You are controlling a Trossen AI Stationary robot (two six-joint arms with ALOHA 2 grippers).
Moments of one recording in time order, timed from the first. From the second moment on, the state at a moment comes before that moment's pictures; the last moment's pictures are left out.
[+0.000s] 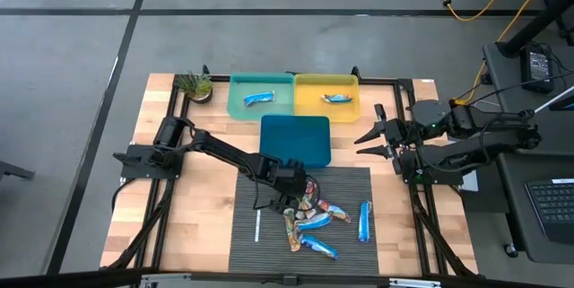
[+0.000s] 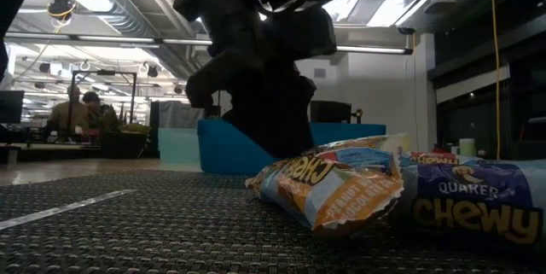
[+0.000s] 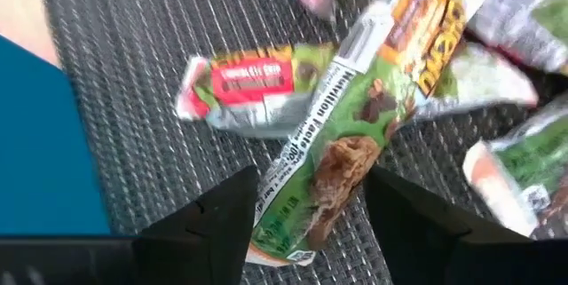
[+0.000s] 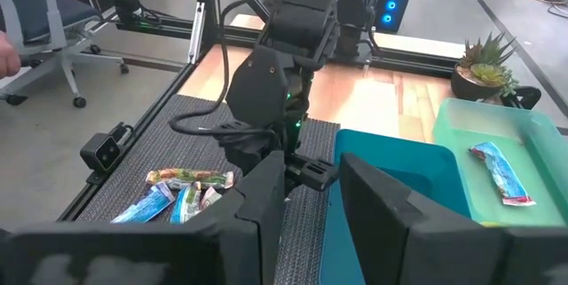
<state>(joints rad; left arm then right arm) -0.19 2.02 1.33 -0.31 -0.03 0.22 0.09 0.79 0.96 -0.54 -0.10 -0.08</state>
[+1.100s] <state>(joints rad) -0.19 2.02 1.44 -0.37 -0.02 0.11 0.09 0.79 0.96 -0.55 -0.10 -0.08</state>
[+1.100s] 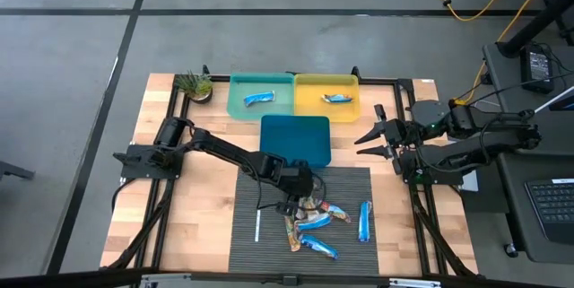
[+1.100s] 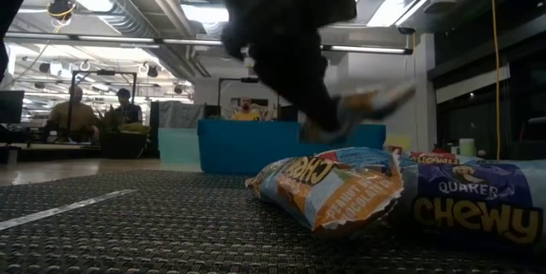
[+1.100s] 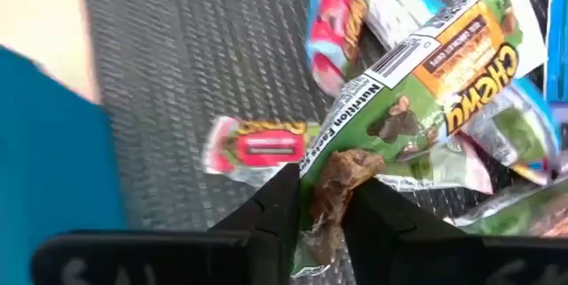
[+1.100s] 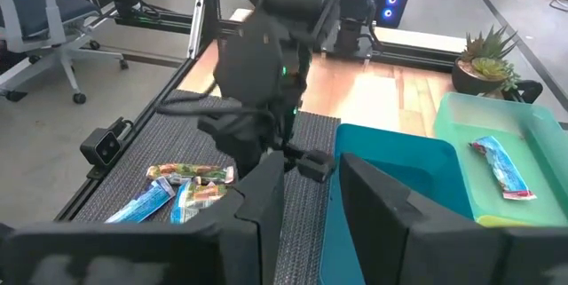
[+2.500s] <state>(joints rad) -0.17 1.49 1.54 -0.54 -0.61 0.09 0.09 0.83 0.96 -0.53 -0.07 -0.17</state>
